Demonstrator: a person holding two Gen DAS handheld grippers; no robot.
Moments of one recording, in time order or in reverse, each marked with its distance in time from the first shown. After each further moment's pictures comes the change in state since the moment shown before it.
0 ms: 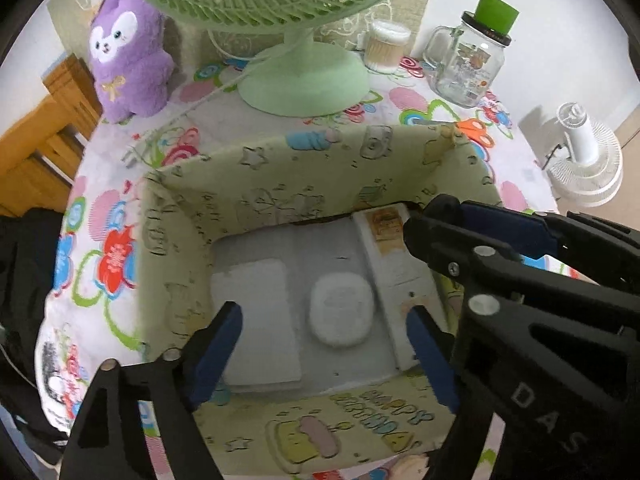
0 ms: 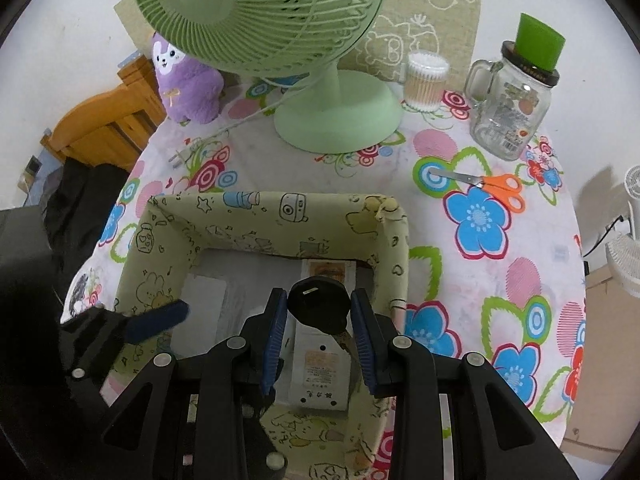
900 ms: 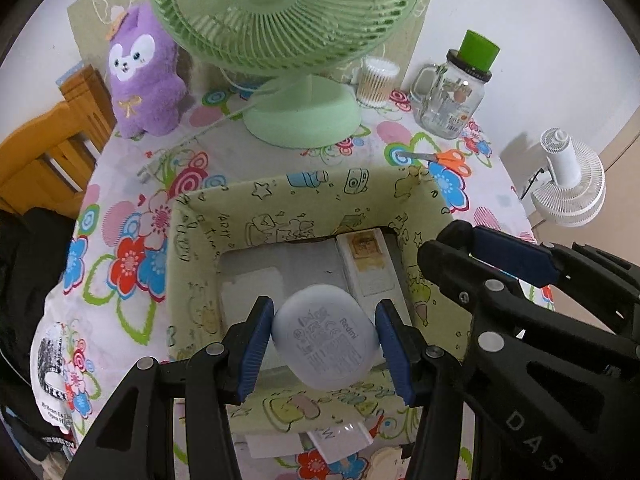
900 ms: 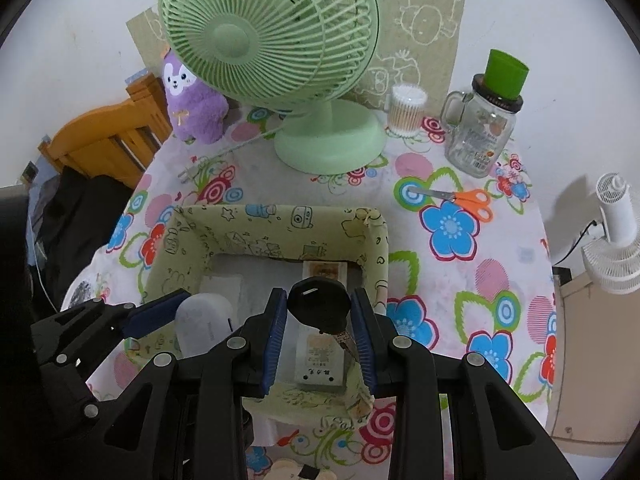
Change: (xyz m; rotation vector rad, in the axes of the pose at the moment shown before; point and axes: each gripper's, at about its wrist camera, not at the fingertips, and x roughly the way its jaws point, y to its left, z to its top) left arm -0.032 -0.003 -0.004 -0.037 -0.070 -0.053; right arm -0.047 0.009 -0.013 -0.001 -0.075 -0.074
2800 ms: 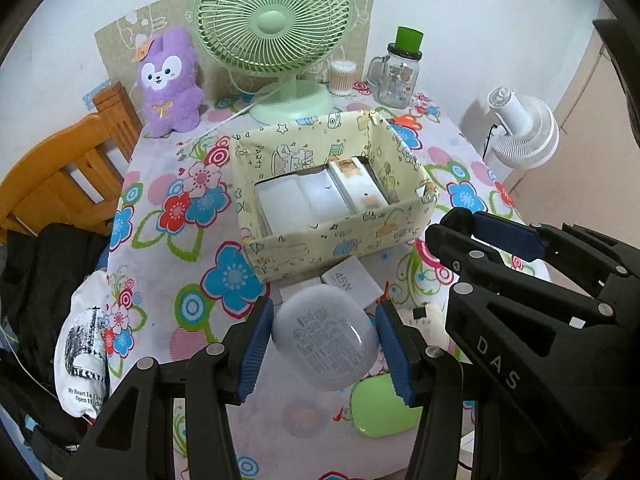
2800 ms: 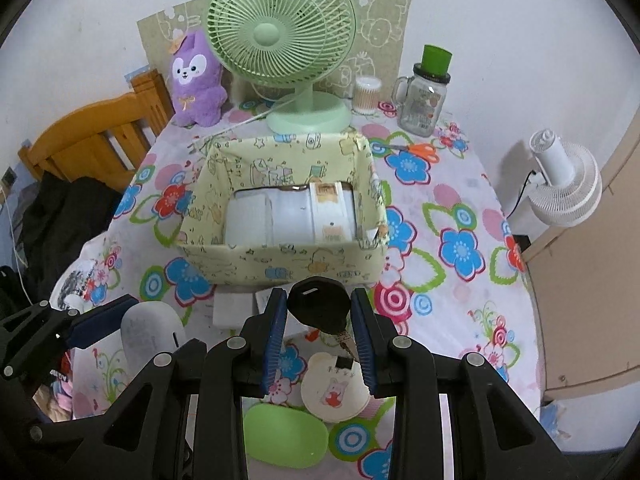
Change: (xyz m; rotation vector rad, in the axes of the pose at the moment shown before) left arm -0.102 0.016 -0.114 0.145 -0.066 -0.015; right arm -0.083 0.068 -0.109 0.091 -0.075 -0.164
